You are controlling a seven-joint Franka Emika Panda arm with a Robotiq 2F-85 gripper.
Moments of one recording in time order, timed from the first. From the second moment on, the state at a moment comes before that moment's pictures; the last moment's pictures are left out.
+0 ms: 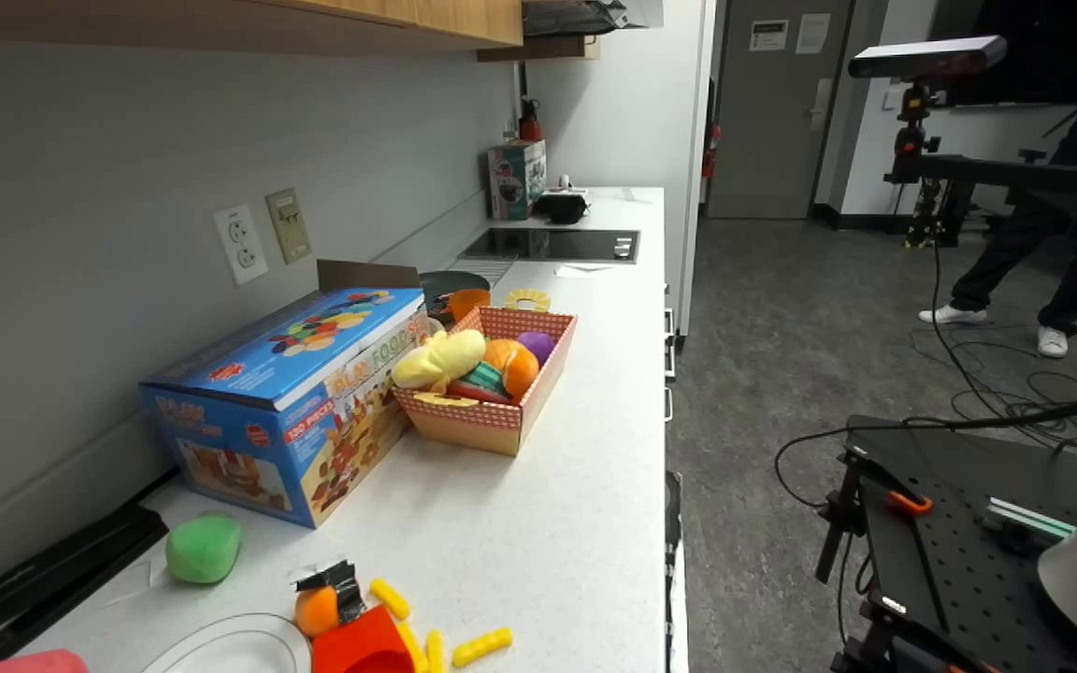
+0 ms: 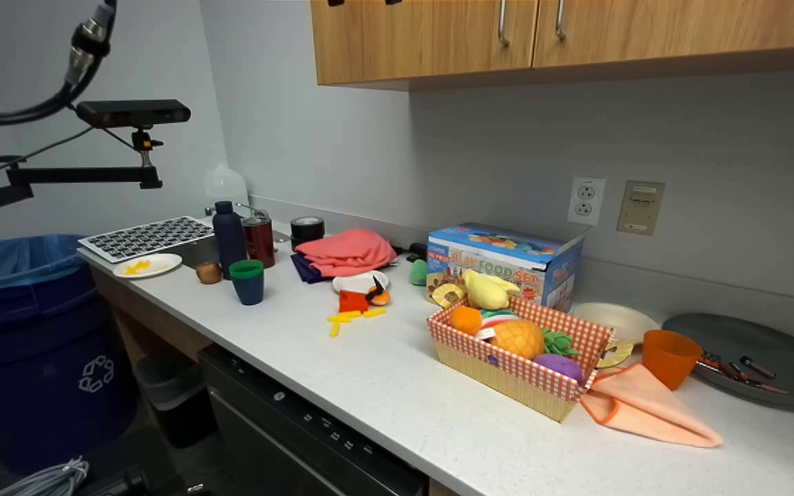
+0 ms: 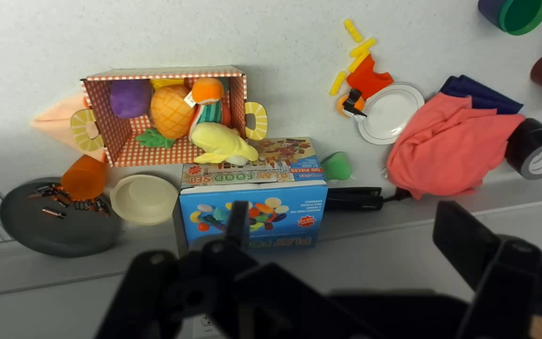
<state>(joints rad) 0.06 -0.41 -0.05 -1.83 0.13 1.75 -0.06</state>
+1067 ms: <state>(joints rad) 0.04 -0.41 -0.03 -1.94 0.07 2.20 -0.02</state>
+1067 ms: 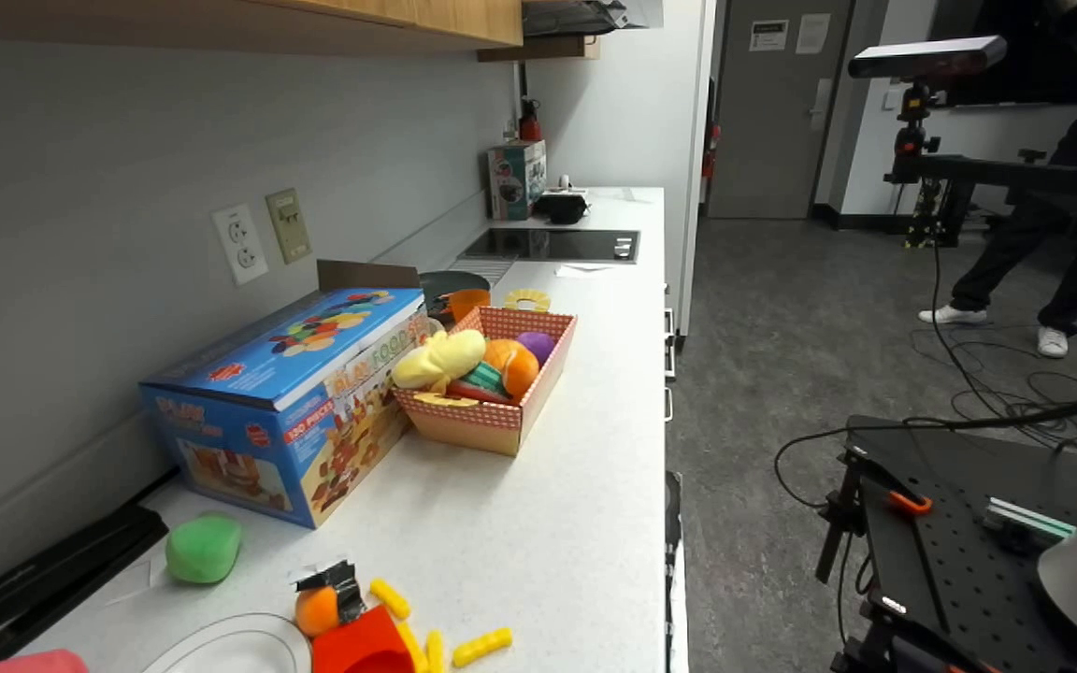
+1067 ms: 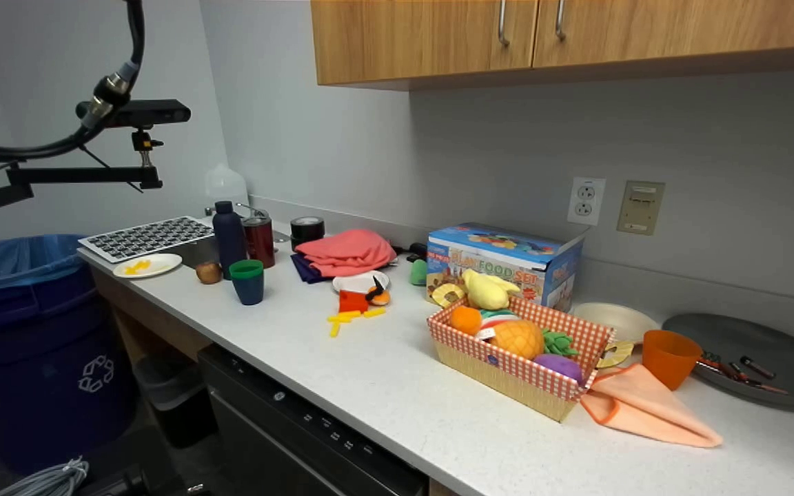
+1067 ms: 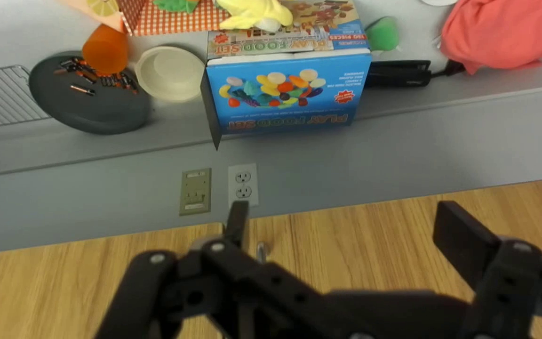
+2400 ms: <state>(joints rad) 0.04 -0.40 -0.02 -1.96 0.06 2.18 -0.06</state>
